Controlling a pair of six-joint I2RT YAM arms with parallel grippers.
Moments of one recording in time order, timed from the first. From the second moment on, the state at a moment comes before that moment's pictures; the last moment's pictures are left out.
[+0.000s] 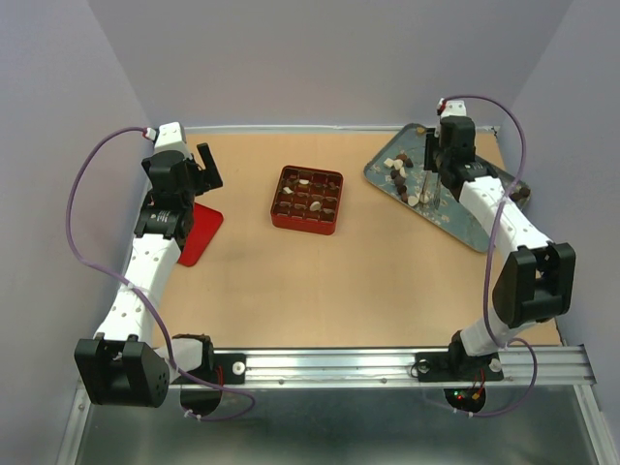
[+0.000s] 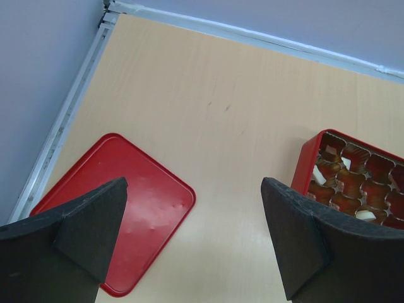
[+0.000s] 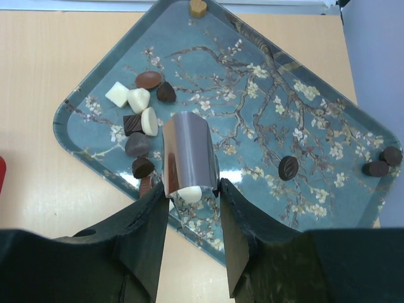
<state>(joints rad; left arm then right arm) -0.08 1.14 1.04 -0.23 -0.22 -0.20 0.15 1.58 1.36 -0.27 0.31 0.01</state>
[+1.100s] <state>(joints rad) -0.08 1.14 1.04 -0.23 -0.22 -0.20 0.13 1.65 1.36 -0.05 0.21 -0.01</state>
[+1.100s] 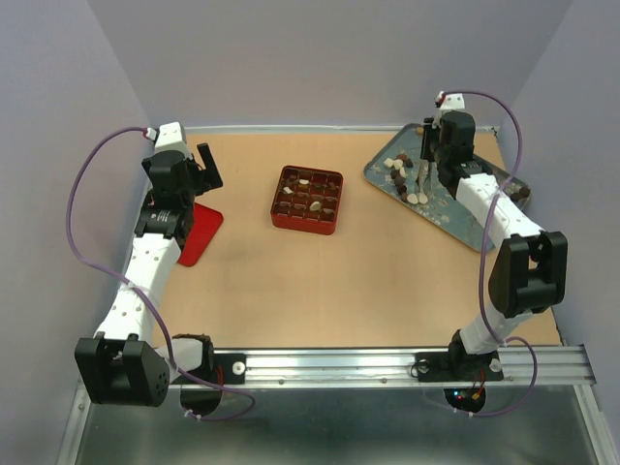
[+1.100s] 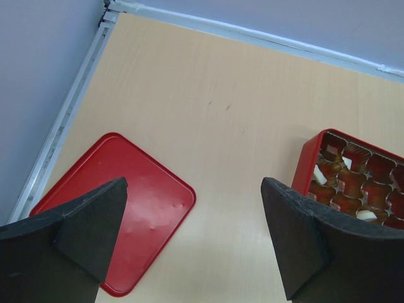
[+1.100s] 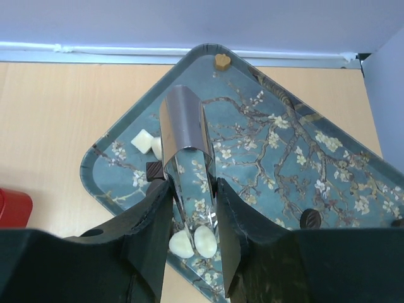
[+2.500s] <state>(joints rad) -0.08 1.15 1.04 -0.23 -0.21 -0.20 0.12 1.57 1.27 -0.07 0.21 0.00</state>
